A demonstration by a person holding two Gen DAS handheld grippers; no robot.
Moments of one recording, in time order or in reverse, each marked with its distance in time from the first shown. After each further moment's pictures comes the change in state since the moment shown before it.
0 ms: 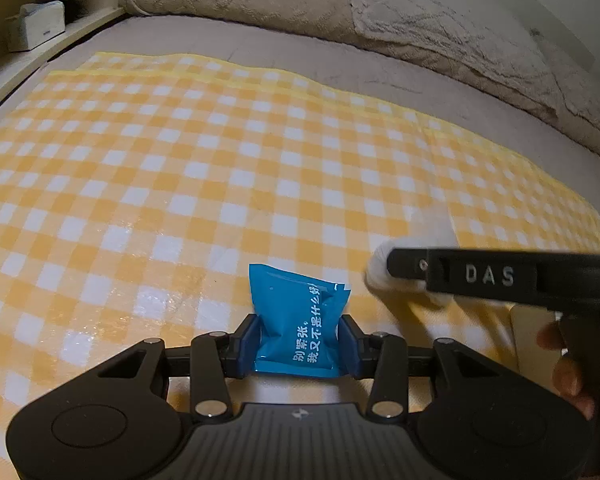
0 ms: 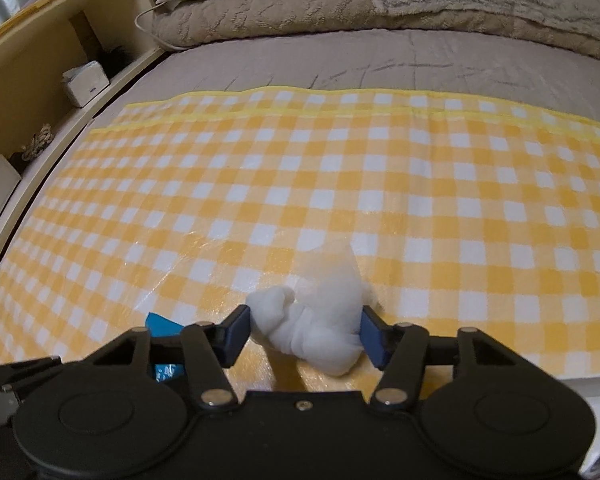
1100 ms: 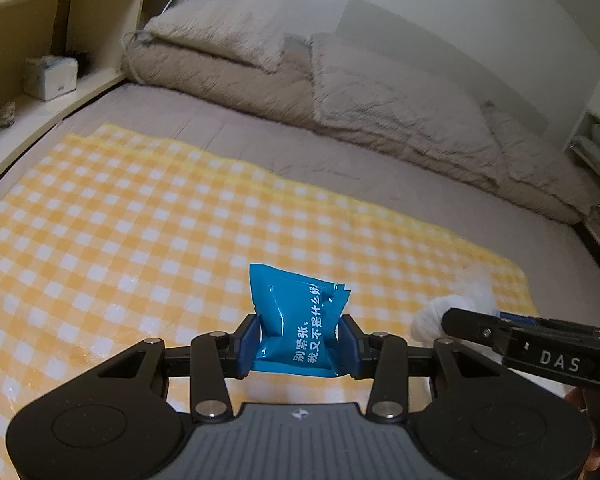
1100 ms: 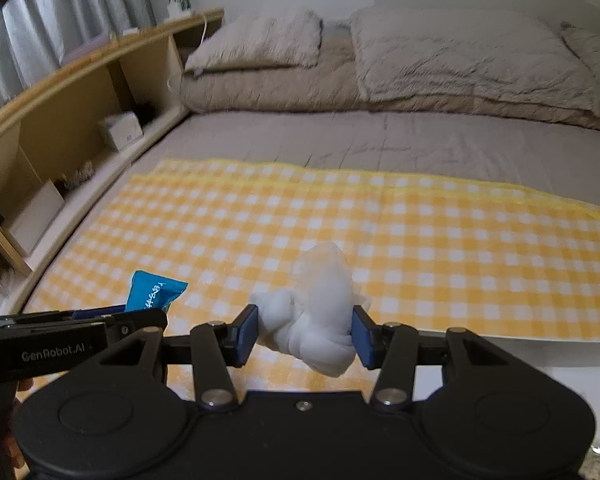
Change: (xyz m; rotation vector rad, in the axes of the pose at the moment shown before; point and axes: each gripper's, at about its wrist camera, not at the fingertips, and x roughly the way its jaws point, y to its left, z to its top) left arm -0.131 -0.037 -0.004 -0.044 -0.199 -0.121; right arm -0.164 -0.008 -0.024 -0.035 -0.177 -0.021
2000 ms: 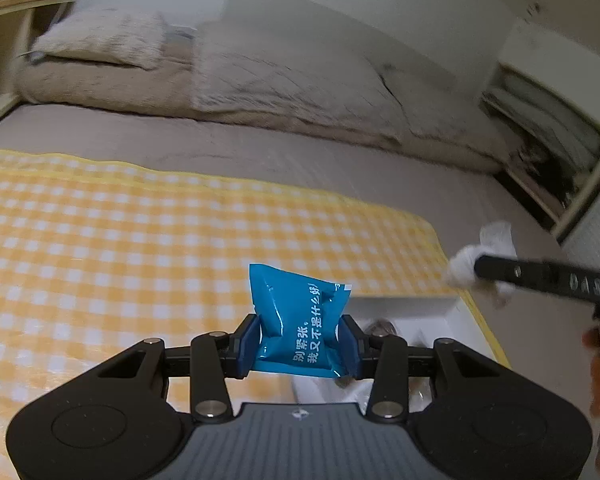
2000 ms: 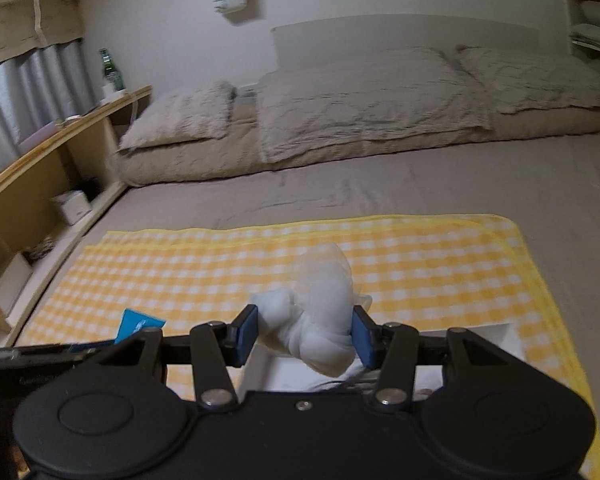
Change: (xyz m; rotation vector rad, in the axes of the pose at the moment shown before) left arm 0.001 -0.097 -0.027 0.176 0.060 -0.215; right arm -0.124 -0.094 -0.021 0.135 -0.154 -0.165
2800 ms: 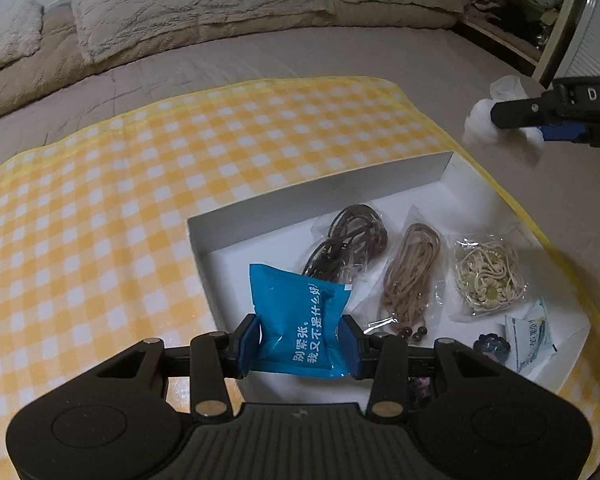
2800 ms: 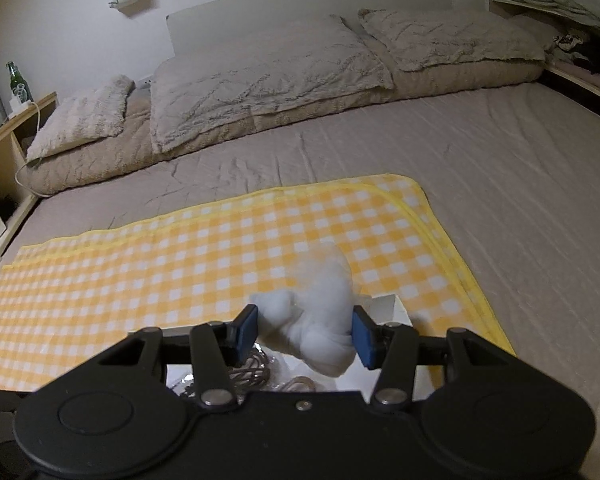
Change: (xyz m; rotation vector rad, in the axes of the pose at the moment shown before) left arm 0.112 -0.052 -0.033 0.321 0.284 0.002; right arm 0.023 -0.096 -0.013 0.125 0.065 -0.195
